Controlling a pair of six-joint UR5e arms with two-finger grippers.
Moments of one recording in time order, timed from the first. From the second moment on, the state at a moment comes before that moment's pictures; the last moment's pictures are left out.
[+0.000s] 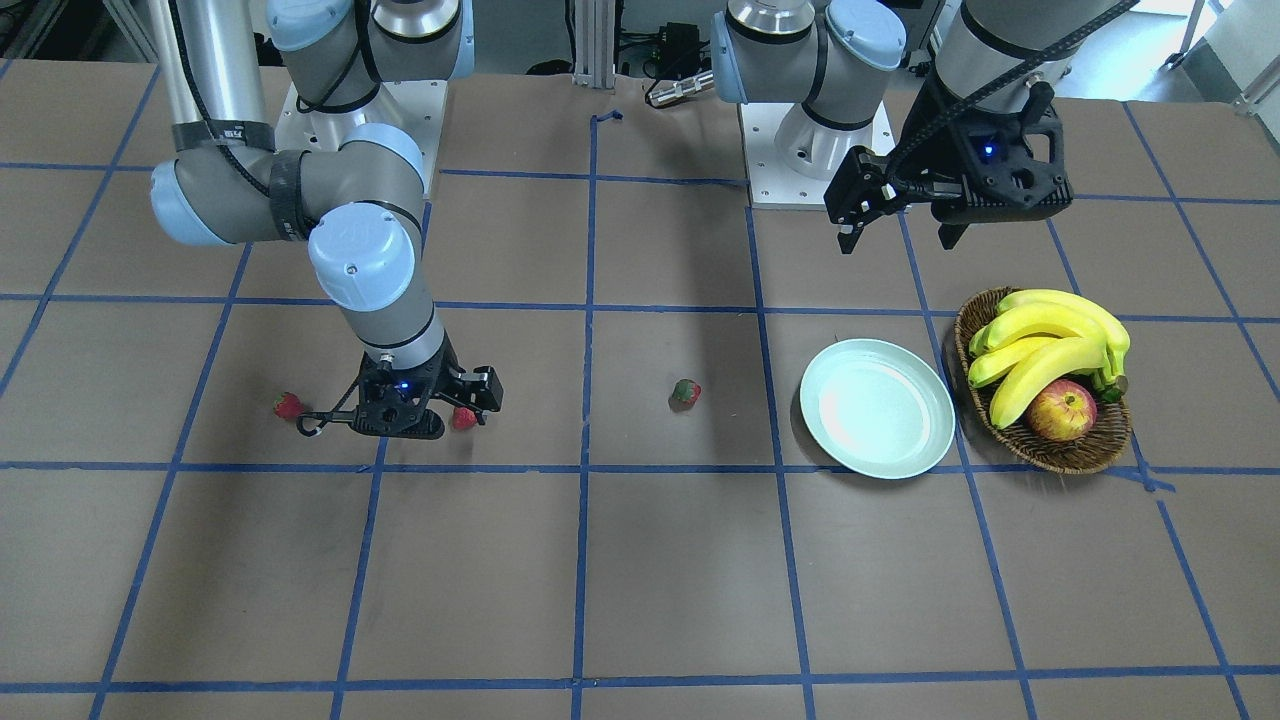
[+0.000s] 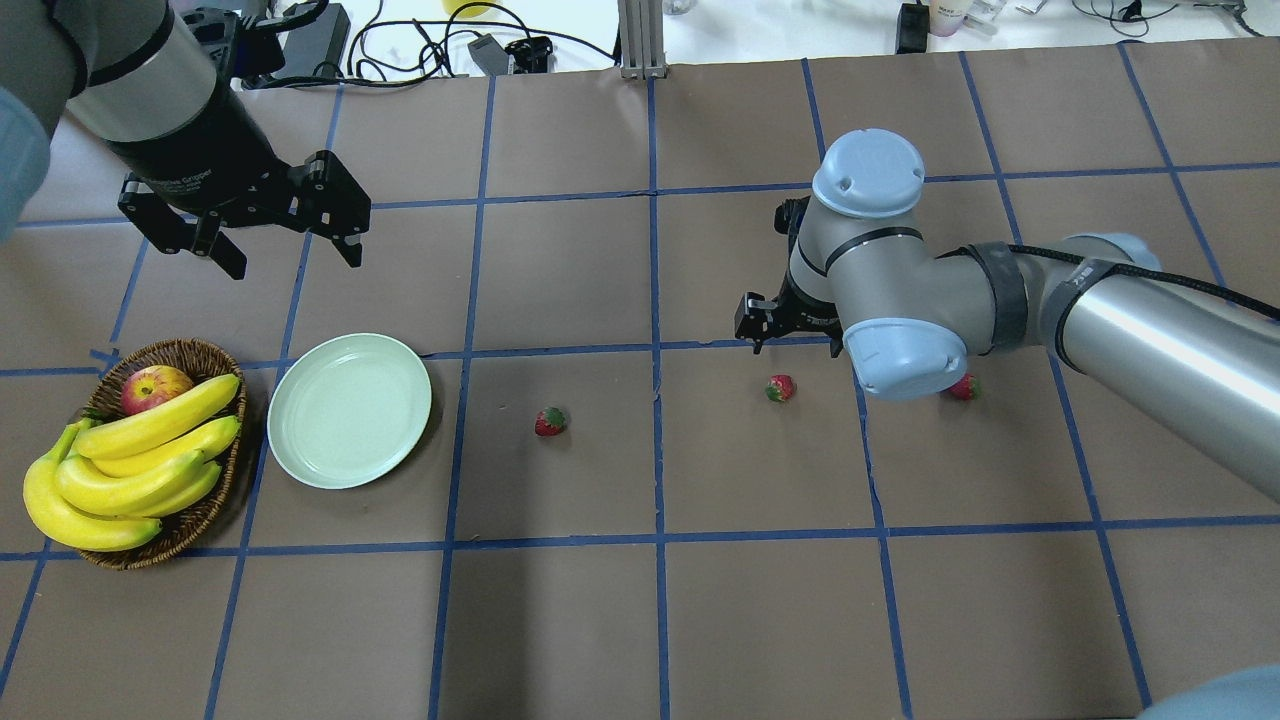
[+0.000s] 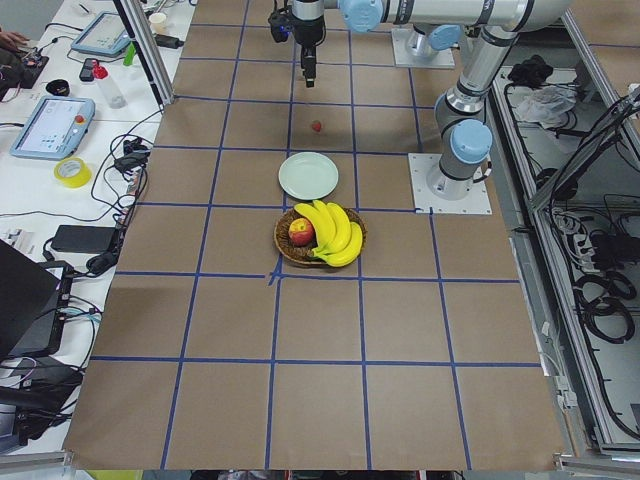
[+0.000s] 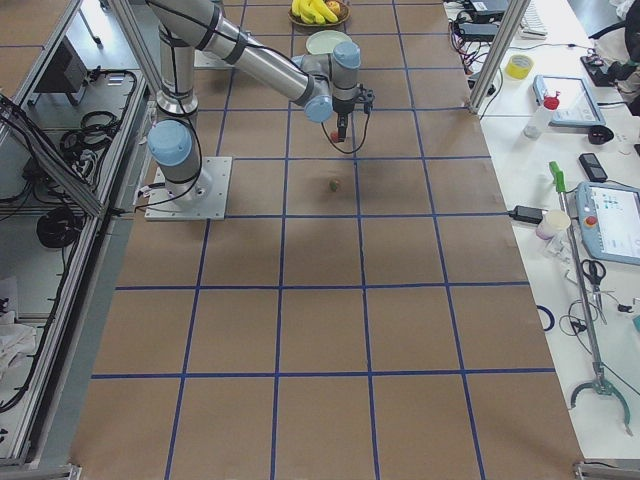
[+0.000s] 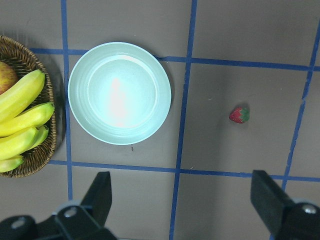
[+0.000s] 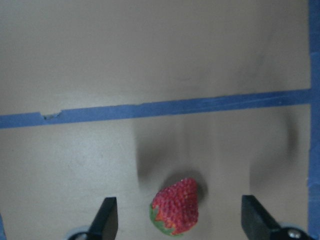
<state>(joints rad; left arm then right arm) -1.52 -1.52 -1.59 -1.61 1.59 -0.04 1.69 -1.23 2.02 -2.35 -1.47 0.21</state>
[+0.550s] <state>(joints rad) -1.52 -1.53 -1.60 -1.60 1.59 -0.03 1.70 -1.22 2.02 -2.35 -1.43 0.21</state>
